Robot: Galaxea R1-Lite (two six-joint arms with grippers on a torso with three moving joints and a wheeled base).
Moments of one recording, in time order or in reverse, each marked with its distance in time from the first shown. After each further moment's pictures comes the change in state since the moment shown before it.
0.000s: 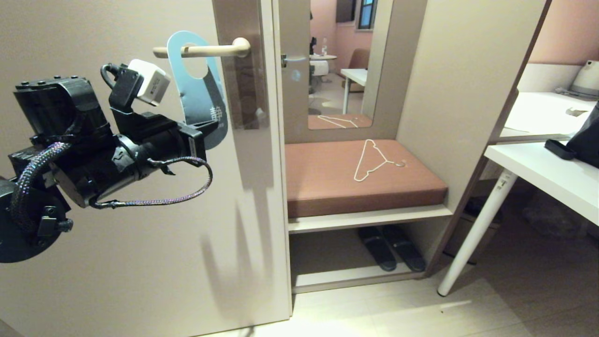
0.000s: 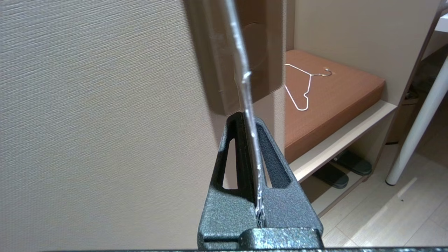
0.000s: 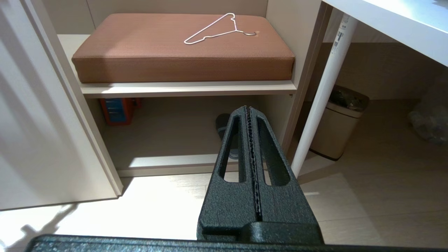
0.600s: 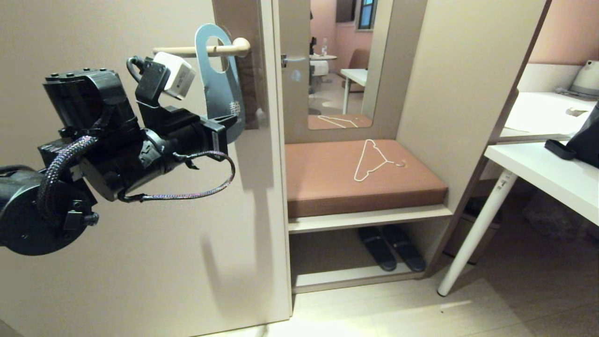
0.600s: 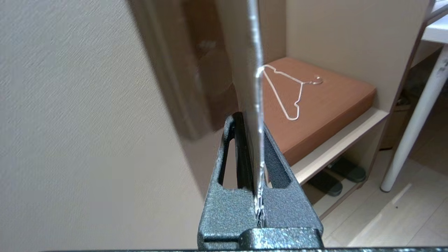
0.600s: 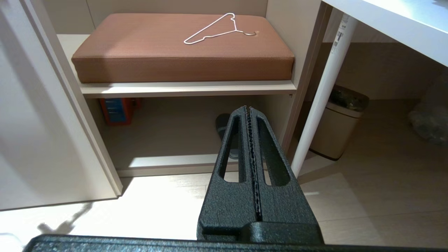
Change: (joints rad) left arm -0.094 0.044 -0.072 0.002 0.067 0.001; right arm 0.000 0.000 0.000 0.000 0.000 0.000
